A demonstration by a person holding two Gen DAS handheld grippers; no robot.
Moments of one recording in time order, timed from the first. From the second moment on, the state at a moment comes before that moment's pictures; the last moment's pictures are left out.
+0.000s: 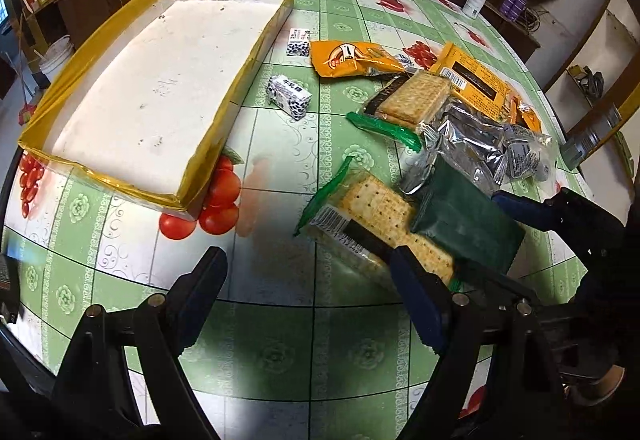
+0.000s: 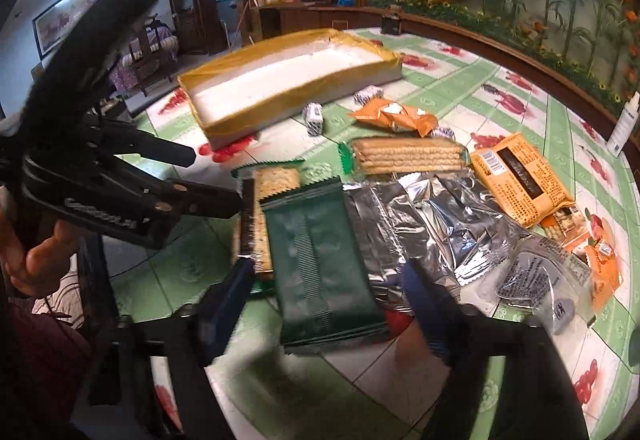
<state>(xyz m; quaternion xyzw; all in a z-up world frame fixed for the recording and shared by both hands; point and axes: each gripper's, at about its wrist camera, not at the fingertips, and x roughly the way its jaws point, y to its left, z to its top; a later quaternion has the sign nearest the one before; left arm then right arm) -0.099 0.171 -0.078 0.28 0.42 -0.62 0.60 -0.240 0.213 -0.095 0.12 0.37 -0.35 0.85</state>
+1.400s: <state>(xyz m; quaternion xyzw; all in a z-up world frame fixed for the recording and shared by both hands) -0.086 0.175 -0.024 0.28 0.33 -0.63 0.65 -0.279 0.222 -0.039 0.18 0.25 -0.40 0.86</state>
